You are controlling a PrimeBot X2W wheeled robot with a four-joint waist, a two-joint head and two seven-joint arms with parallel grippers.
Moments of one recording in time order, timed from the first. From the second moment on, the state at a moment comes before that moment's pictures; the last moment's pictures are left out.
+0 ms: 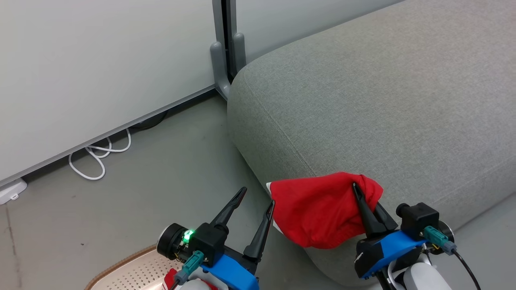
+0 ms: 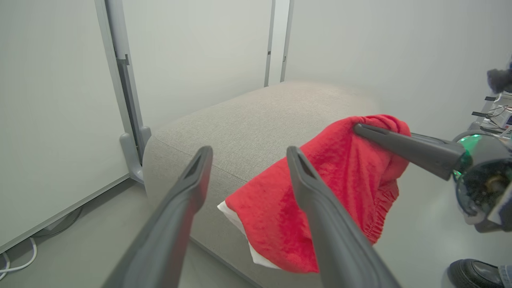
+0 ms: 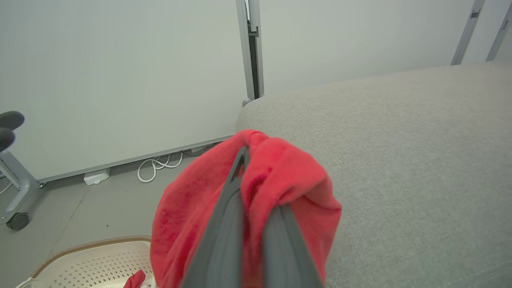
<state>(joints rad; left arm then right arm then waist) -0.18 0.05 -0.51 0.35 -0.21 -0.13 -0.26 -0.22 -0.05 0.16 0.43 0.17 0.13 -0.24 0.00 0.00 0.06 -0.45</state>
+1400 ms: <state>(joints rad) -0.30 0.22 -0.52 0.15 -0.12 -0.13 -0.26 -0.86 -0.16 -0.24 0.48 0.17 0.13 -0.20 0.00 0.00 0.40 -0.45</state>
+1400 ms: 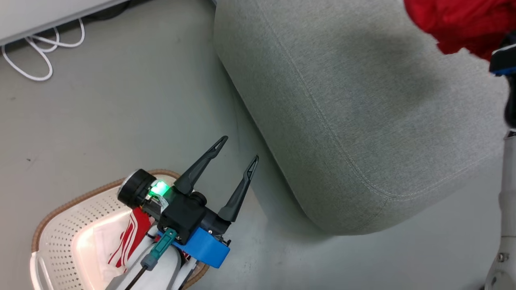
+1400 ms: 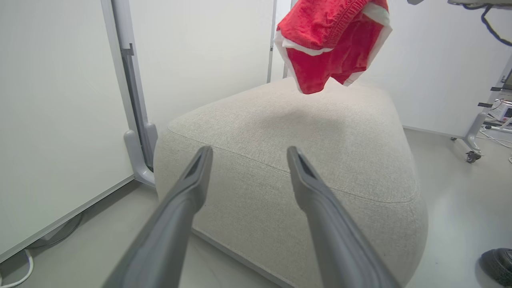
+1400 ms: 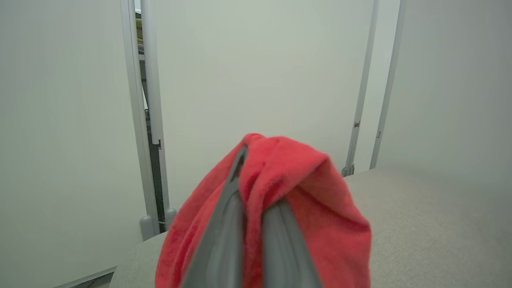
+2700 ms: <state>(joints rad) -0.37 0.28 -0.55 0.06 -0.11 -0.11 -0.24 -0.97 -0.21 -0.55 0.99 -0.07 0.13 -0.26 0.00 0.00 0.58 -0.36</state>
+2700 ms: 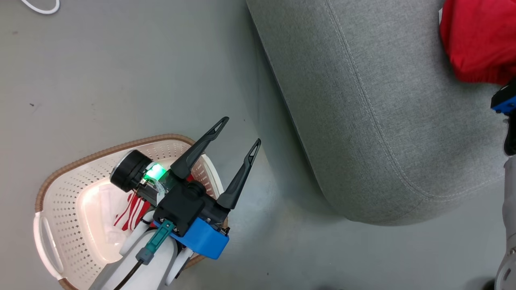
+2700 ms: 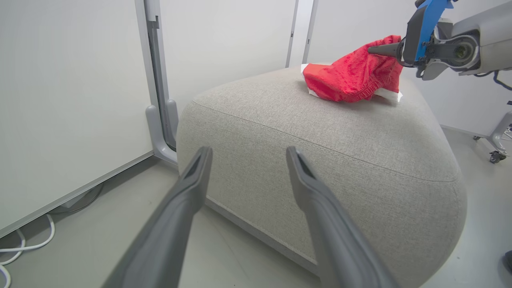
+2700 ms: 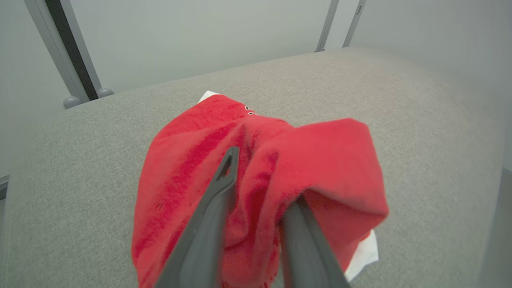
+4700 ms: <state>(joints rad) -0.06 0.05 -0.15 0.35 -0.19 -0.12 -0.26 0.05 -0.05 -0.24 0.15 0.02 0.13 -0.20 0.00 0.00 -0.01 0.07</state>
